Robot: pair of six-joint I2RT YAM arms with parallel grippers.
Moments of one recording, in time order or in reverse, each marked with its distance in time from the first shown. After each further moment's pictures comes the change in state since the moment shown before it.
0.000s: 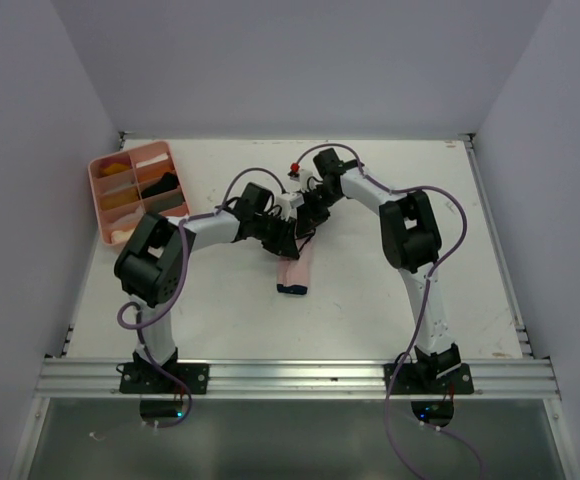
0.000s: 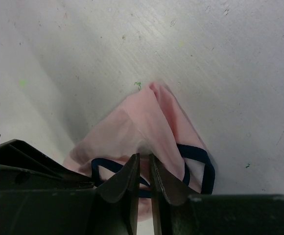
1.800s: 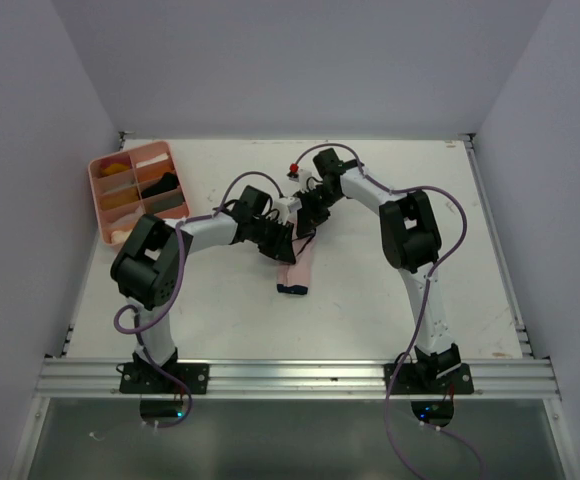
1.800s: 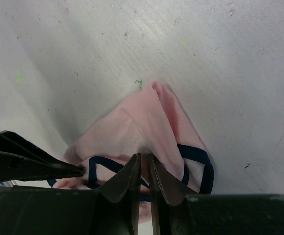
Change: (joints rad) left arm 0.002 -0.028 -0.030 -0.049 -0.023 0.011; right arm 0.000 0.001 0.003 -0.009 0.004 -0.038
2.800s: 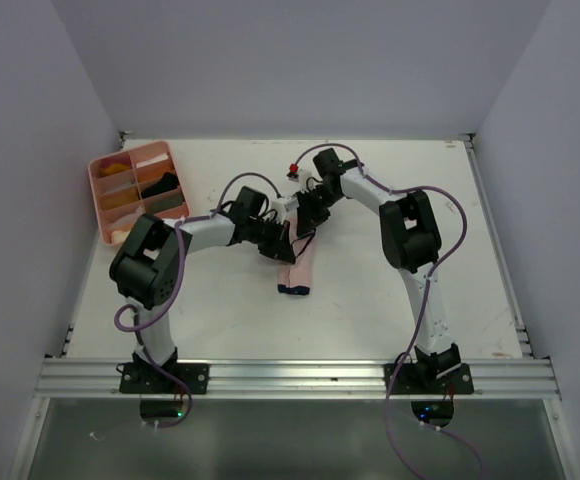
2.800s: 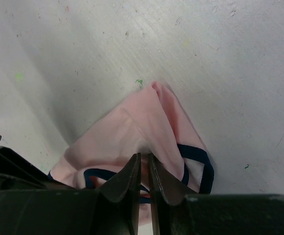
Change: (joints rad) left arm 0.013 0.000 -0.023 0.066 0.100 -0.058; right arm 0.000 0.000 0.000 -0.002 0.000 -0.011
